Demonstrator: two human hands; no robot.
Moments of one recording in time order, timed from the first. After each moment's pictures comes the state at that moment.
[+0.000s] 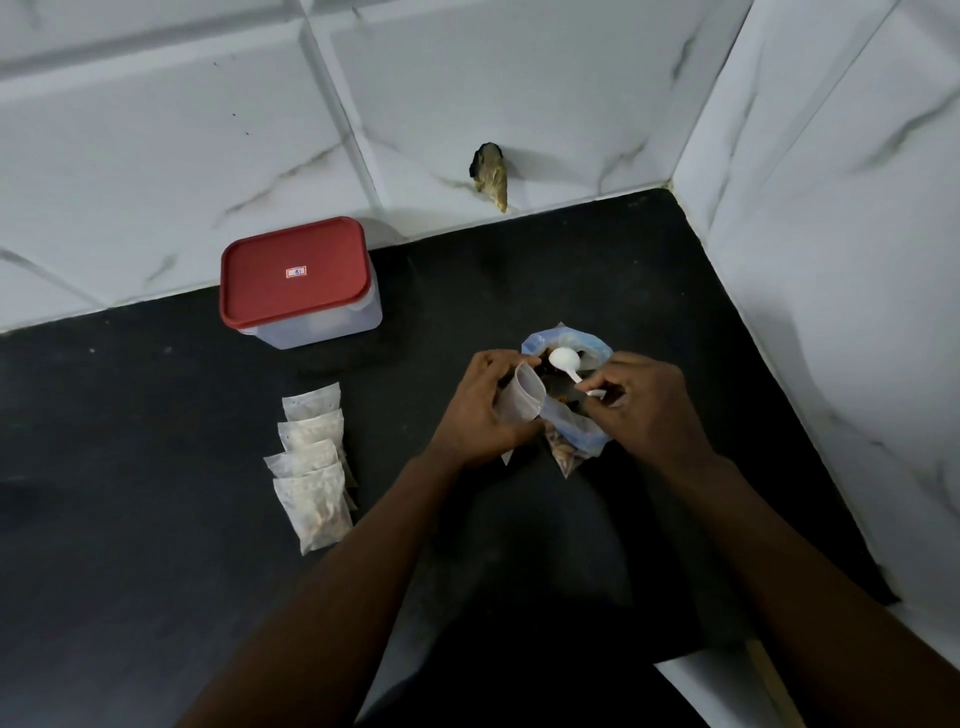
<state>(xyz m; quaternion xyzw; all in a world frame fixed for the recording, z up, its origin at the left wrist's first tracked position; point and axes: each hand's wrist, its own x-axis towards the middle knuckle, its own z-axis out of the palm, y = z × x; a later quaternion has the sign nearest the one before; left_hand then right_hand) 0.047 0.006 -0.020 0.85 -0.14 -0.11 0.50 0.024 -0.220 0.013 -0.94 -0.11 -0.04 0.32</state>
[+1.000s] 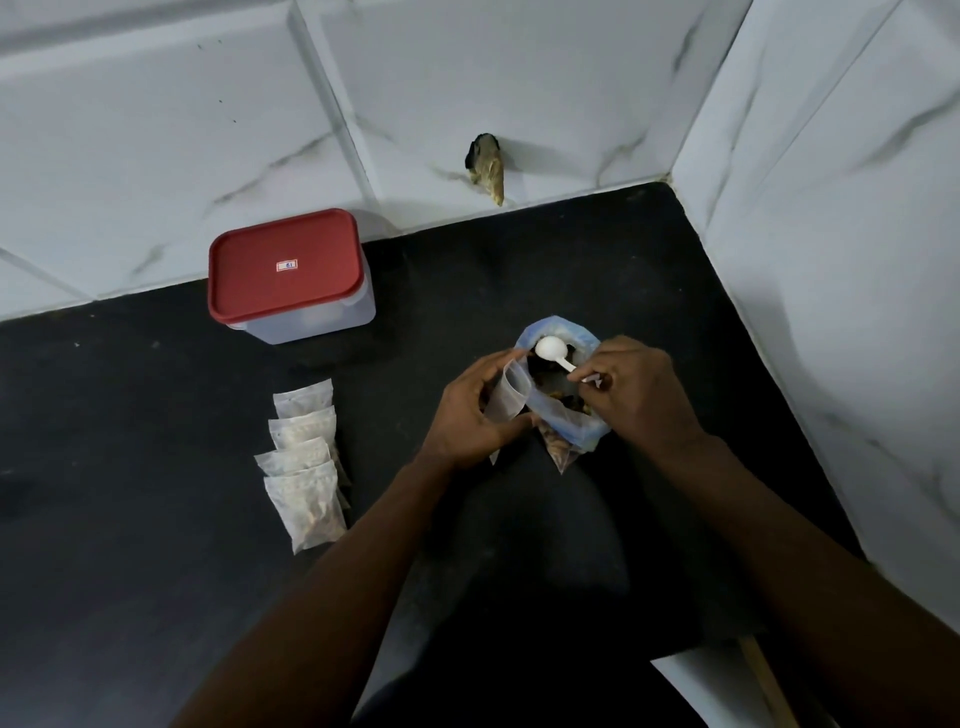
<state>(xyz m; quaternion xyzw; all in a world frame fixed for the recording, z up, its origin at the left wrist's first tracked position) 0.041 0.006 -0.022 0.81 -0.13 -0.10 0.56 0.040 -0.222 0.006 -0.94 -0.13 -0.05 0.30</state>
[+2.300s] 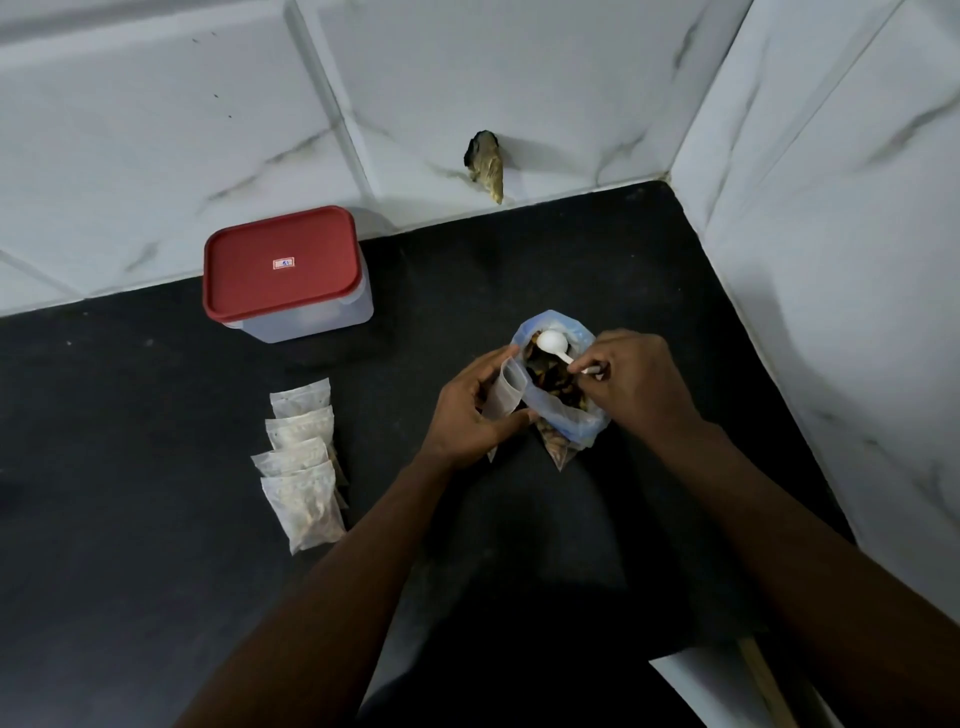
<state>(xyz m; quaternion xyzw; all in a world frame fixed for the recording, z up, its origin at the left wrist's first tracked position) 0.042 0.006 -0.027 0.80 -0.11 -0.10 0.58 0.050 -0.219 0.019 -0.95 -0.10 -0.02 0.31</state>
